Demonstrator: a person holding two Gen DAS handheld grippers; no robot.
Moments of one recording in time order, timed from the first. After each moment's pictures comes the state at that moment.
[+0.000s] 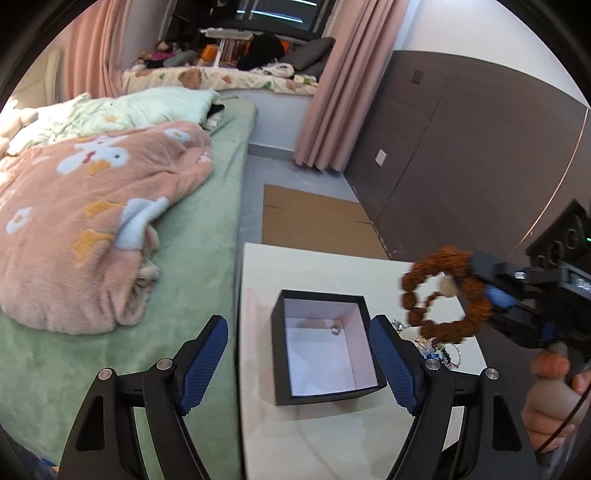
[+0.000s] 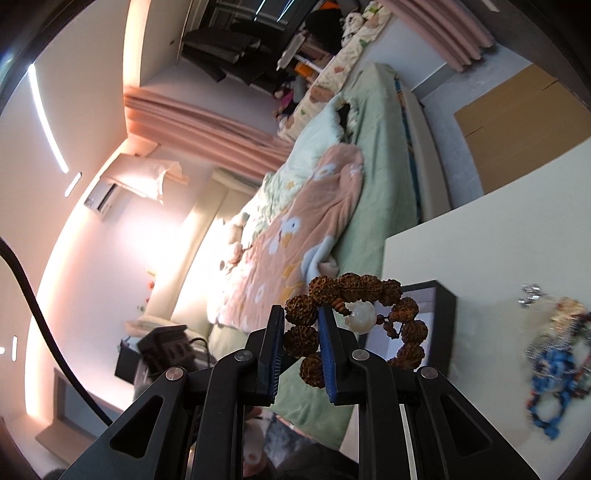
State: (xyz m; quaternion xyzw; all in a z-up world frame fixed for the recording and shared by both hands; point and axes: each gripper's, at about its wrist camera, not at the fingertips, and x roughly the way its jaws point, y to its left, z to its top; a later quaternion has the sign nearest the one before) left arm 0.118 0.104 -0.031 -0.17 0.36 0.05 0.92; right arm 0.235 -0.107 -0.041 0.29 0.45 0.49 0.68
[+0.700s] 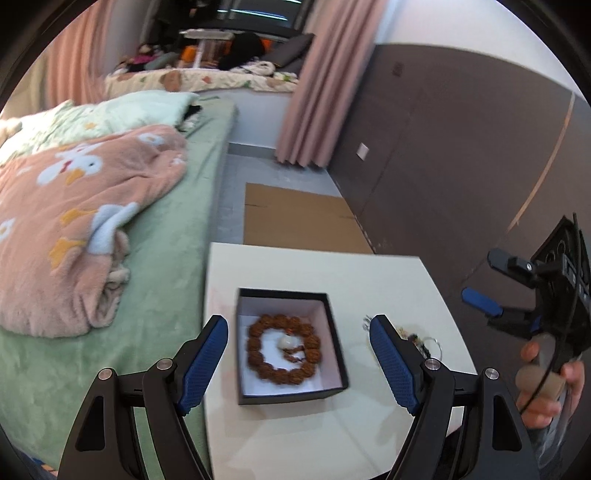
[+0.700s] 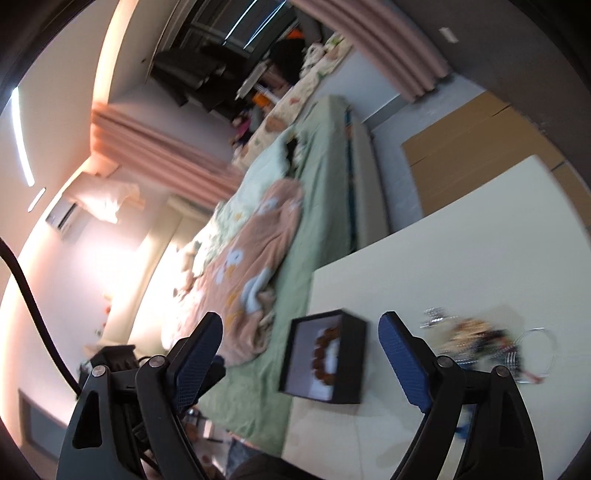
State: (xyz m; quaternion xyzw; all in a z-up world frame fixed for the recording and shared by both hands) left arm 0.133 0.061 -0.028 -0.16 0.37 0.01 0.92; right arm 0.253 -0.197 -0.041 0.28 0.44 0.39 0.76
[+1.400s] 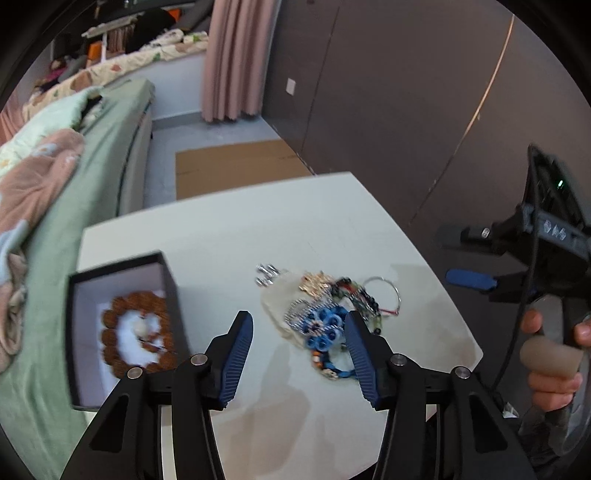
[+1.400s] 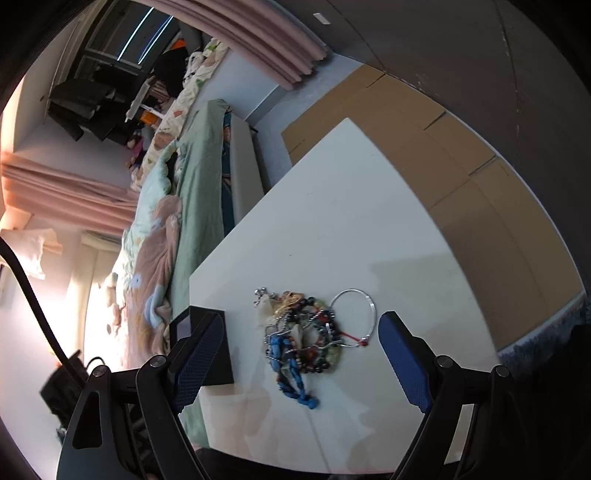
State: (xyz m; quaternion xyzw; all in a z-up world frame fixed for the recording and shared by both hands) left arm 0.191 -0.071 -0.085 -0.06 0.46 -0.09 0.88; right arm 0.265 -0.301 -0.100 0.29 0.53 0.21 0.77
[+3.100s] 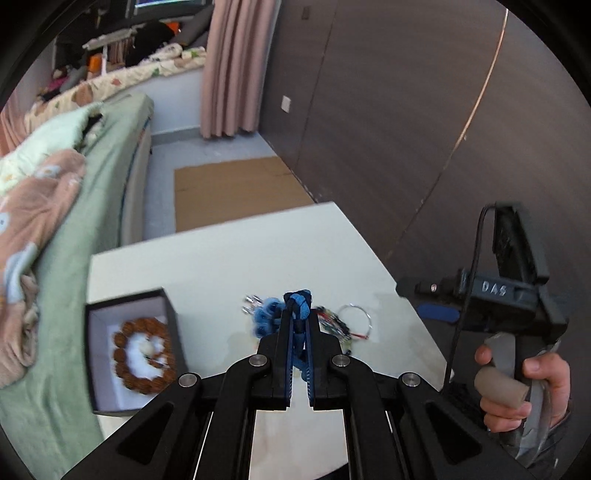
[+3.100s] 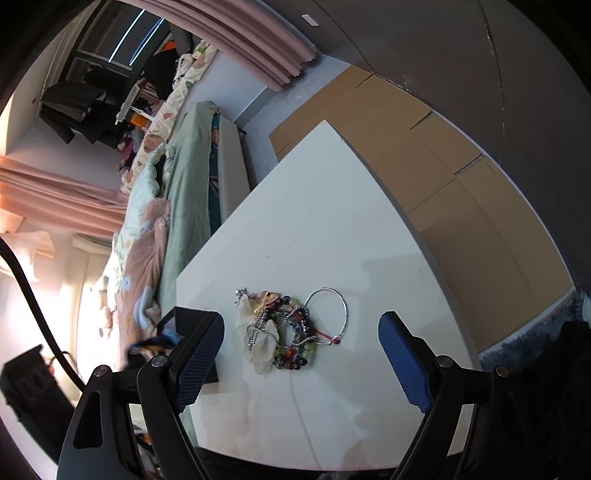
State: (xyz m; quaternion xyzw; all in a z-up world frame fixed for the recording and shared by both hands) left arm 0.186 -0.078 -0.030 -0.07 0.43 -0.09 0.90; right arm 0.263 -0.312 -0.109 0.28 0.54 0.19 0.77
